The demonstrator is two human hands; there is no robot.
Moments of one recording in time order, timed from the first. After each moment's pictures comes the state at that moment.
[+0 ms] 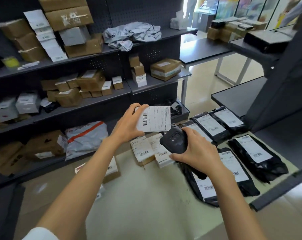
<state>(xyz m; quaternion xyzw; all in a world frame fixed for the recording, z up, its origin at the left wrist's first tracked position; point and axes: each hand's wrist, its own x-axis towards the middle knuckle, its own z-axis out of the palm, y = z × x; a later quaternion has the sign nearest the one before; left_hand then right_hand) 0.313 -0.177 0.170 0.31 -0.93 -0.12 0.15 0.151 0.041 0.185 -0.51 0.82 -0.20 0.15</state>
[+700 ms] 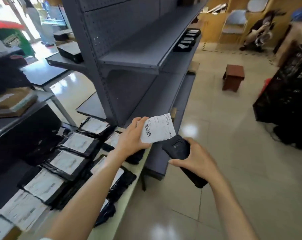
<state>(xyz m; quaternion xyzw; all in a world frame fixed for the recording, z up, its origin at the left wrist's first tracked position) -0.087 0.165 0.125 -0.04 -0.98 -0.19 0.08 -0.060 0.420 0.153 -0.08 0.92 -0.36 0.14</state>
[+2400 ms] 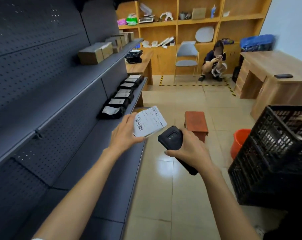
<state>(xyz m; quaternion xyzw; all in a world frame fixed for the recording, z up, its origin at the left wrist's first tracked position) -1.245 0.578 0.203 -0.06 -0.97 -0.21 0.12 -1.191 0.816 0.199 -0.02 0.95 -0.32 -0.01</state>
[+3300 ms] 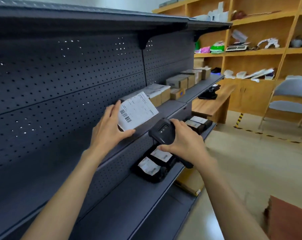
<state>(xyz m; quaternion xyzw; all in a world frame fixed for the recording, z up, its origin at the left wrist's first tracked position) -1.644 0.412 0.335 0.21 -0.93 -0.09 0.30 -1.755 0.636 0.307 -0.37 0.88 -0.28 -0.07</state>
